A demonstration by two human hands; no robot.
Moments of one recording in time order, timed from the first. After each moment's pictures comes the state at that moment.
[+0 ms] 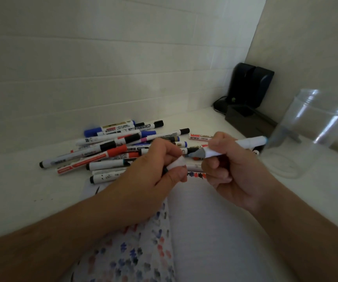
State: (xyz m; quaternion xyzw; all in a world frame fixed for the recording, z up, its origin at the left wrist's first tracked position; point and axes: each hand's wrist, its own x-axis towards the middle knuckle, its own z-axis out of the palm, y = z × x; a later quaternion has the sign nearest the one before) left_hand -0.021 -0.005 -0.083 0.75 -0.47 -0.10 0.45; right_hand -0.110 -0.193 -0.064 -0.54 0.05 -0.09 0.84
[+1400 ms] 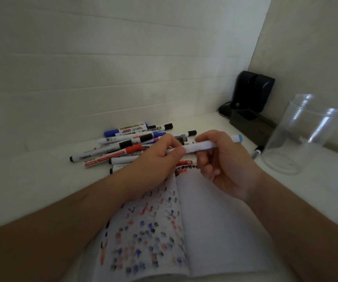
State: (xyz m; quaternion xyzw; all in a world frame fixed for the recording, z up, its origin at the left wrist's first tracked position) left_hand -0.001 -0.004 -0.084 0.72 -0.39 -0.19 0.54; right_hand -0.109 -0.160 -0.050 -0.59 0.17 -0.11 0.78
